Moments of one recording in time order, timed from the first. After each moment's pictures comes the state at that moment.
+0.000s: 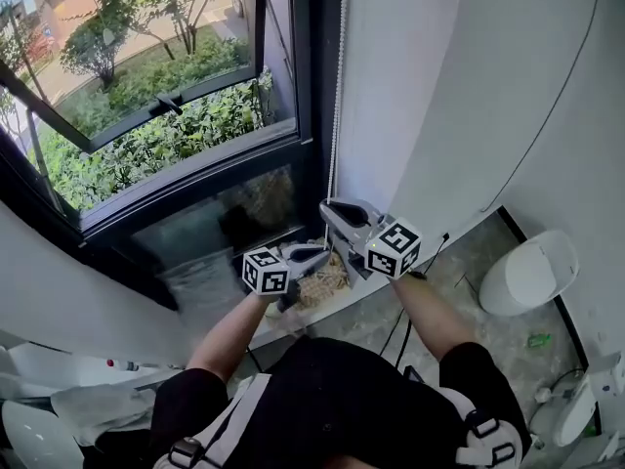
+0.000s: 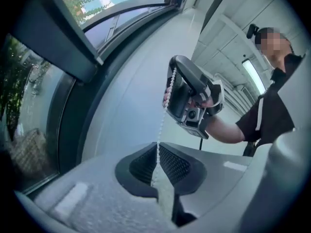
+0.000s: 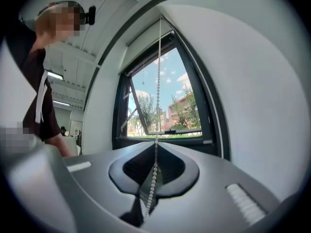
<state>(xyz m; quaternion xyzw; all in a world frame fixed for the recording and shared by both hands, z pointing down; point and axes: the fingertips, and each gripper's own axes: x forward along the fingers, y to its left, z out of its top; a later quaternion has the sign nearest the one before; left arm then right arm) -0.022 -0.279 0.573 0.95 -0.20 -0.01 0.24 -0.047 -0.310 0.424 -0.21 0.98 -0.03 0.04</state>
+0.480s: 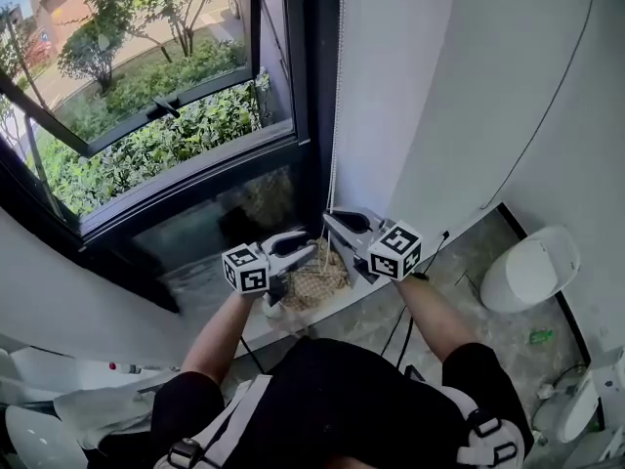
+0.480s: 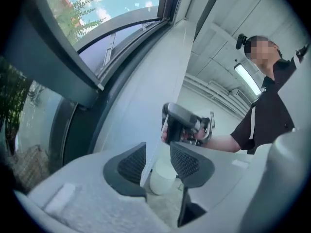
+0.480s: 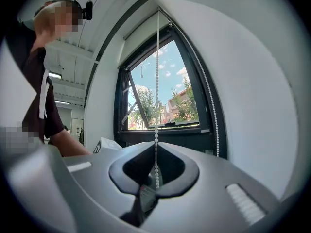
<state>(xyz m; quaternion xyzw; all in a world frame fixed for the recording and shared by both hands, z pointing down) -0.061 -0.286 0.529 0.96 -0.21 -0.07 0.19 -0.037 -0.307 0.454 -0.20 0.98 -0.06 0.00</state>
